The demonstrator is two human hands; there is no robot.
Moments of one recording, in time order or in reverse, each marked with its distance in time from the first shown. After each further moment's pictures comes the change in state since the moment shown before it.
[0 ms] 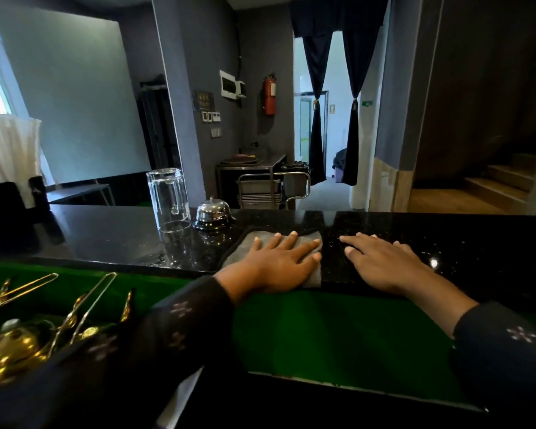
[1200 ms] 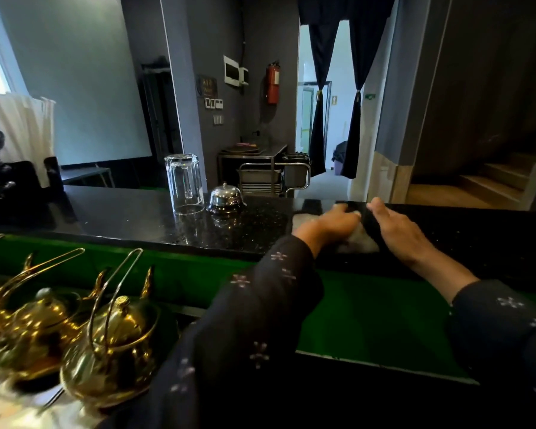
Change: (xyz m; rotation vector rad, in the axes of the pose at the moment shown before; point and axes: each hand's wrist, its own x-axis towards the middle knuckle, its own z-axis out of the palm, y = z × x) left_hand 0.027 0.061 -0.026 -0.561 -0.037 0.010; right_hand -0.007 0.004 -0.014 0.473 0.262 0.033
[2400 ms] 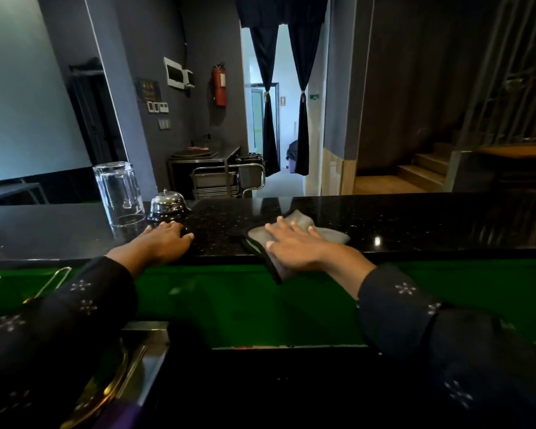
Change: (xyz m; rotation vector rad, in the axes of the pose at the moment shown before) left_hand -0.062 -0.129 -0.073 0.537 0.221 -0.253; right_hand -0.020 -0.026 0.035 -0.540 -0.431 -0.100
